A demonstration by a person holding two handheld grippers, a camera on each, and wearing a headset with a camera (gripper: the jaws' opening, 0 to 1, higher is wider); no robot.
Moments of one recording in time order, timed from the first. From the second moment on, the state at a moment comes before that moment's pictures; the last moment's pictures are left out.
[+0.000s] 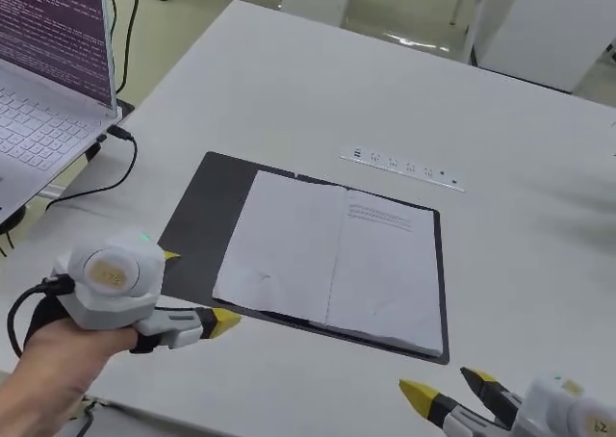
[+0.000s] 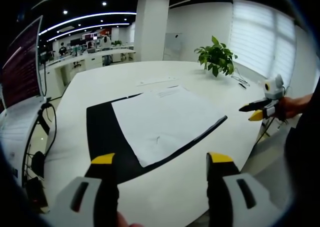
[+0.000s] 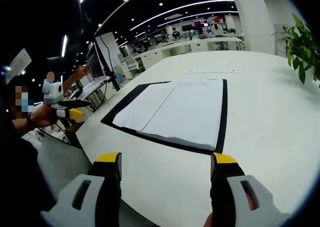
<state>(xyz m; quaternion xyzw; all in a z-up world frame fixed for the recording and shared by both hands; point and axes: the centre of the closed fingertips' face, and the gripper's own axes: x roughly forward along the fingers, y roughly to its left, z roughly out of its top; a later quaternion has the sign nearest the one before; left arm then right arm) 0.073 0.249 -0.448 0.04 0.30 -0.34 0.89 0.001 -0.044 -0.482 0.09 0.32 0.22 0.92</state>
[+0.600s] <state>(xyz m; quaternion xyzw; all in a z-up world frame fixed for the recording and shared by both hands) 0.081 0.233 -0.446 0.04 0.29 -0.35 0.89 0.000 -0.050 -0.478 0.09 0.32 0.21 0.92</state>
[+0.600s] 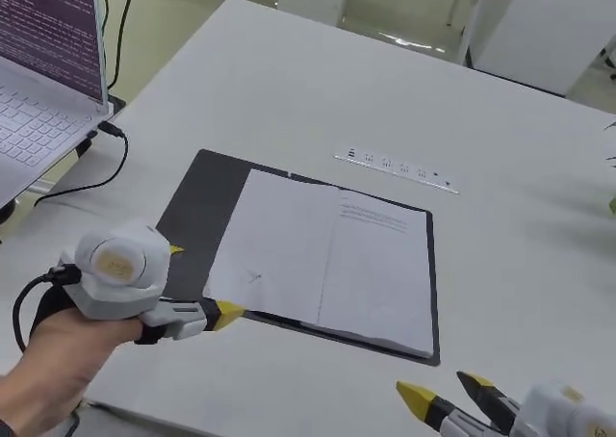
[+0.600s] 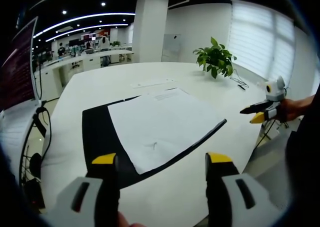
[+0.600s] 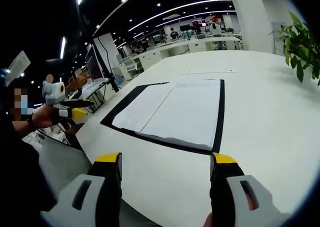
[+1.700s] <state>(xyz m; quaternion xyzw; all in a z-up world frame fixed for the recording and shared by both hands) 0.086 0.126 -0.443 0.05 0.29 -0.43 0.85 -0.017 -0.077 -0.480 0.15 0.32 0.20 0.91</state>
